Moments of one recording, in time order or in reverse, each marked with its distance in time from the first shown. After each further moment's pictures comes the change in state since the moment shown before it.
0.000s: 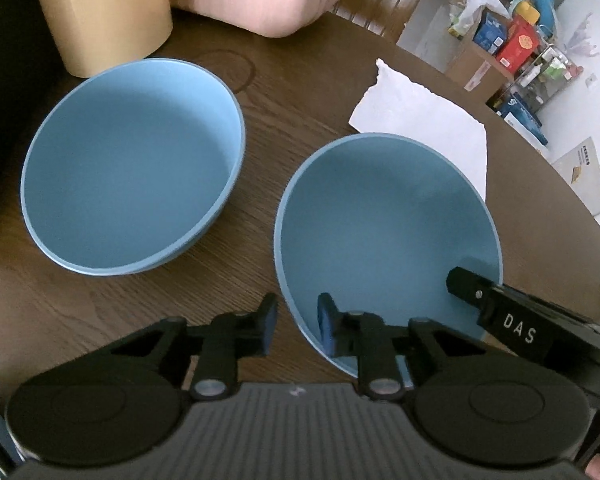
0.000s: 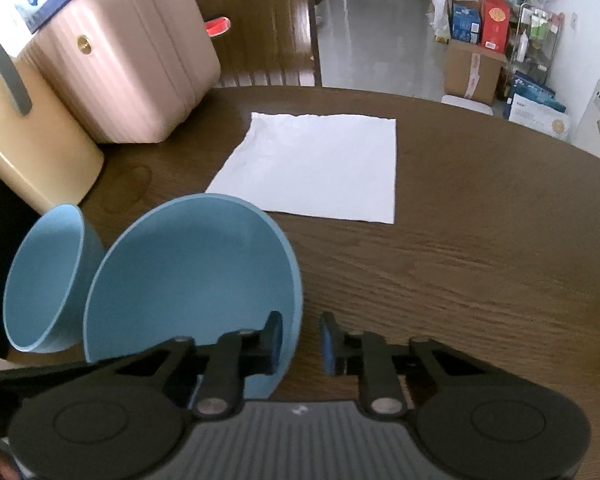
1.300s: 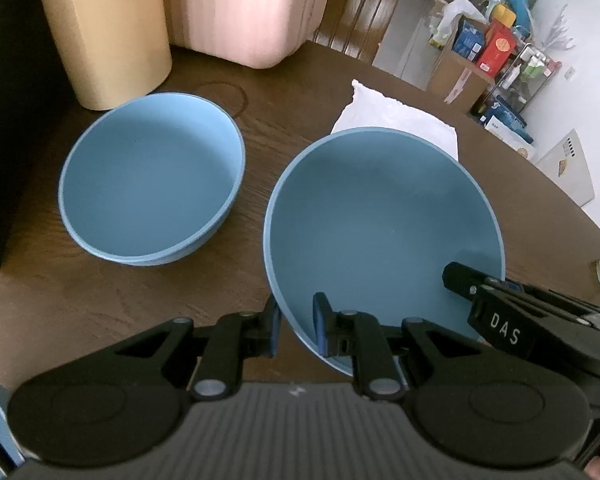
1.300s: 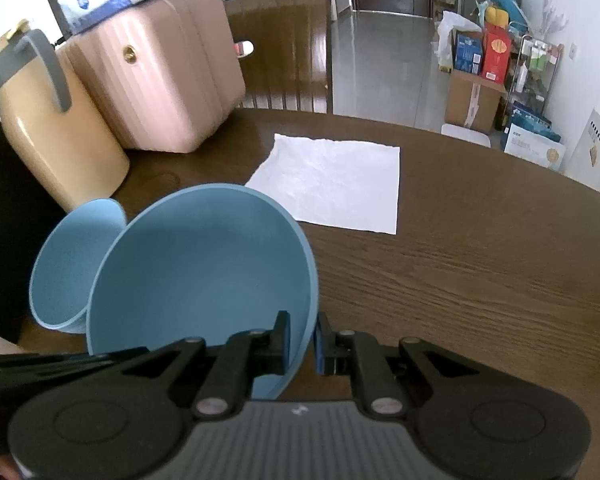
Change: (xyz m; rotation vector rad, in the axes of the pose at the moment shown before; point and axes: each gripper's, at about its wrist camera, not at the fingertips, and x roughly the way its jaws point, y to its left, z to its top) left arm -0.047 -0.003 -0.023 0.069 -0.082 -0.002; right arm -0.049 0.022 -0.019 -0.055 -0.083 -0.031
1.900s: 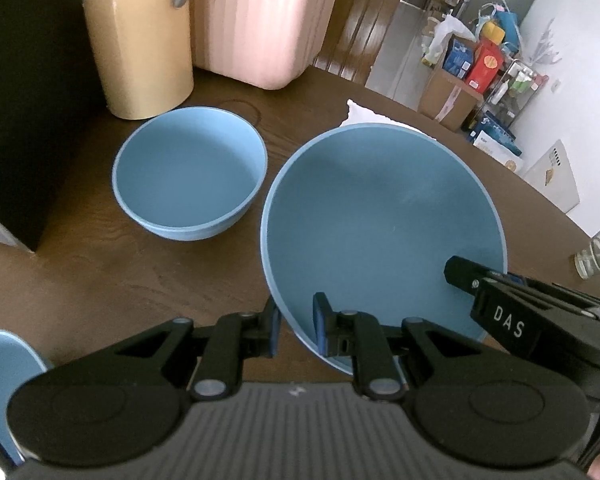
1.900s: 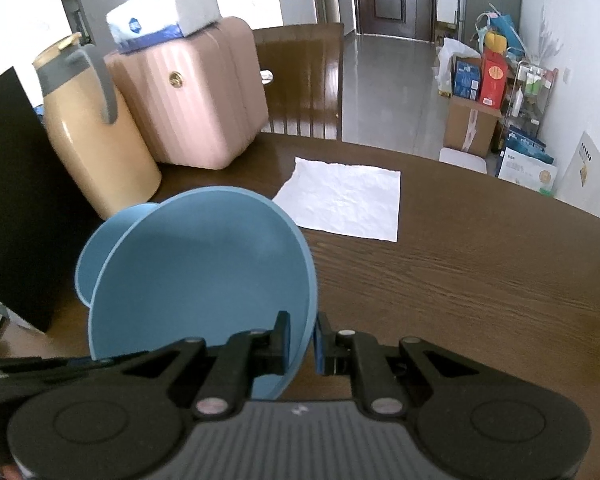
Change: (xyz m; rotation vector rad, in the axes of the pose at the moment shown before) left arm -0.059 0.012 -0.031 0.004 -0.068 -0.016; right arm -0.062 0.024 -0.021 -0.025 -0.072 -0.007
